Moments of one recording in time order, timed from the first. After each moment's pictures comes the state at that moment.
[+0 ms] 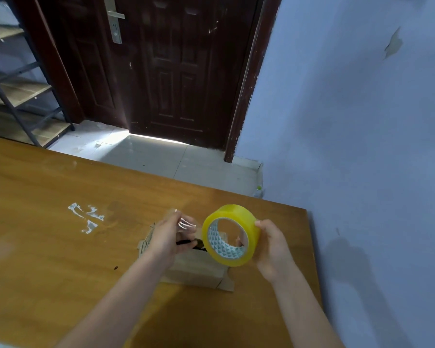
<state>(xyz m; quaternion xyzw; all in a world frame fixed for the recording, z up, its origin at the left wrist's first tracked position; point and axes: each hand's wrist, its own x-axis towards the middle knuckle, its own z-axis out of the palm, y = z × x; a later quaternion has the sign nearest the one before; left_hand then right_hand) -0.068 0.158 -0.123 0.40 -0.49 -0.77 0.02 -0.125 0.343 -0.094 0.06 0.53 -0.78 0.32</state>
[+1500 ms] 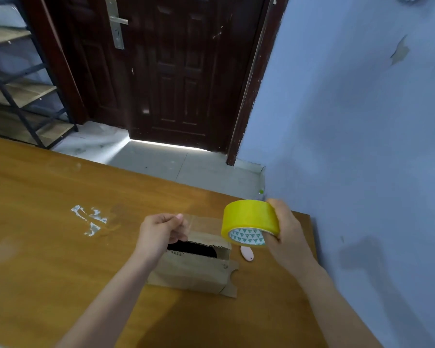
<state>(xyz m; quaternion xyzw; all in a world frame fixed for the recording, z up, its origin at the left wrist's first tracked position) -0.054 0.129 -0.111 0.33 -0.64 -0.69 0.07 -0.154 0.364 -0.086 -0.33 0.85 -0.40 0.00</state>
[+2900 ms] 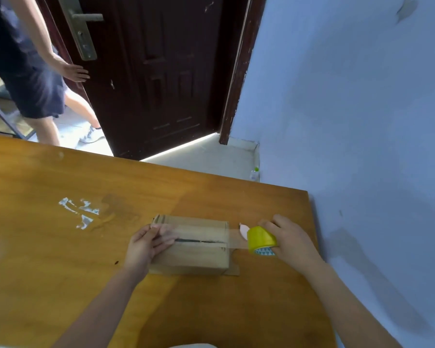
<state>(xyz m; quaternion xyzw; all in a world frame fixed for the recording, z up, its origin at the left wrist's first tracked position) -0.038 0.104 -0.216 0.32 -0.48 -0.82 0.06 -0.165 0.407 -0.158 -0.36 0.93 -0.04 0.05</state>
